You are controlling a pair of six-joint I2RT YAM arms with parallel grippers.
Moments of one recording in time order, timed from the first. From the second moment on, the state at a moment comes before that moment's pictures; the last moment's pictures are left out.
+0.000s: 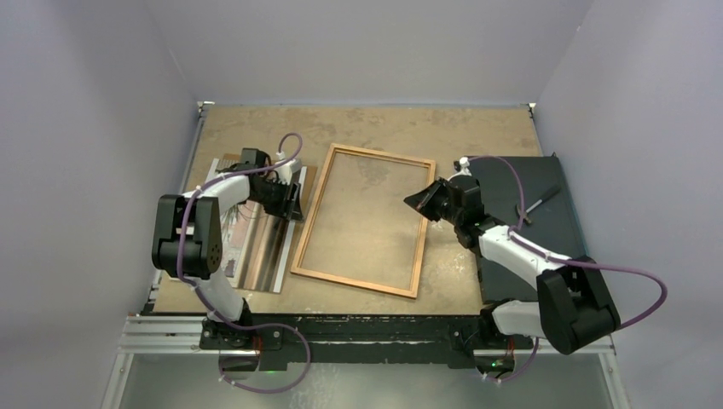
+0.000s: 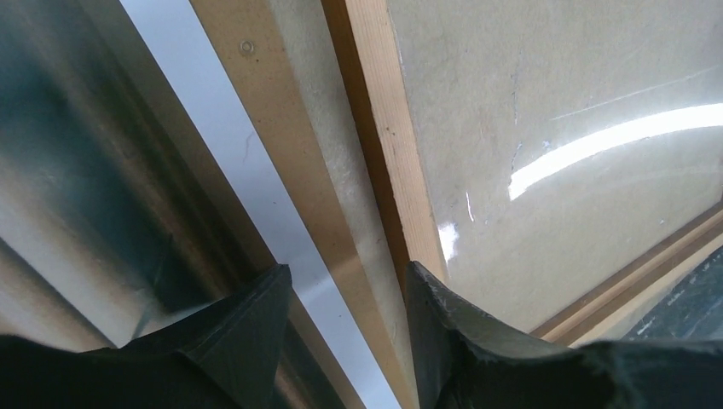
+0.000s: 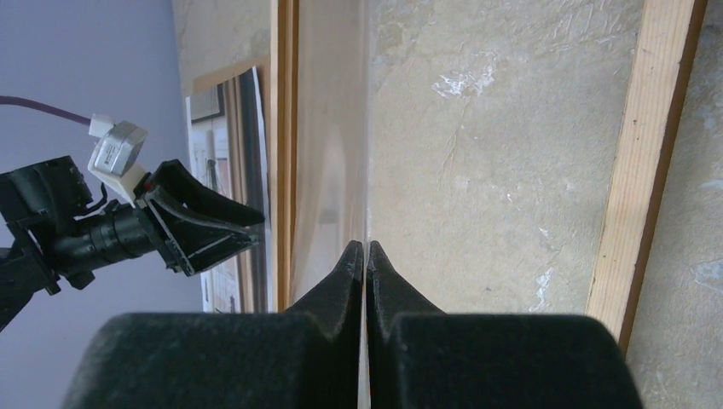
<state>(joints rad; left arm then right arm) -0.06 1.73 1.03 -0.51 0.56 0.21 0.38 1.28 0.59 0.21 -0.17 0.97</state>
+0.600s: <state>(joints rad) -0.06 1.74 0.99 -0.45 0.59 0.21 0.38 1.26 0.56 0.29 -0.18 0.98</state>
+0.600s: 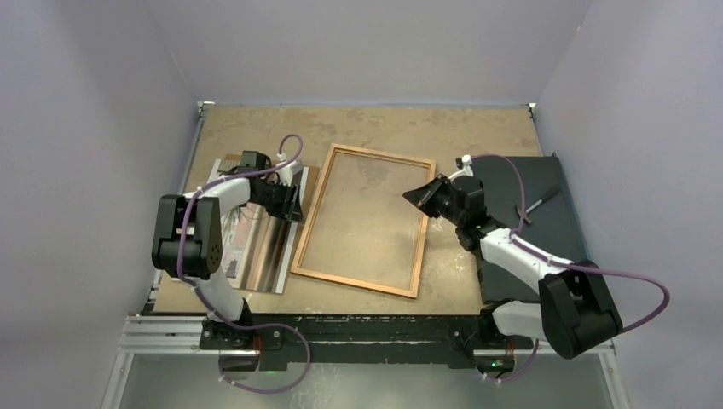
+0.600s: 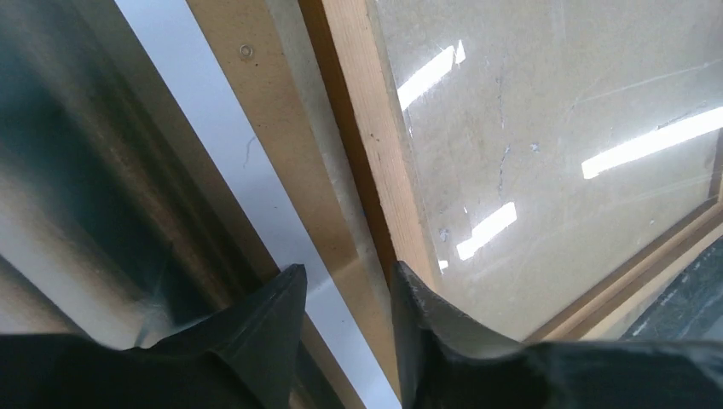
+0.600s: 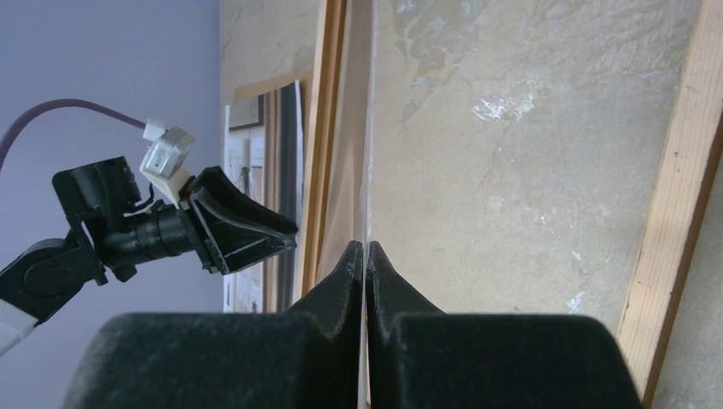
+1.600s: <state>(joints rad) -0.08 1.68 0.94 -0.43 0.56 0.19 0.38 1.25 0.57 0.38 -0.21 0.98</state>
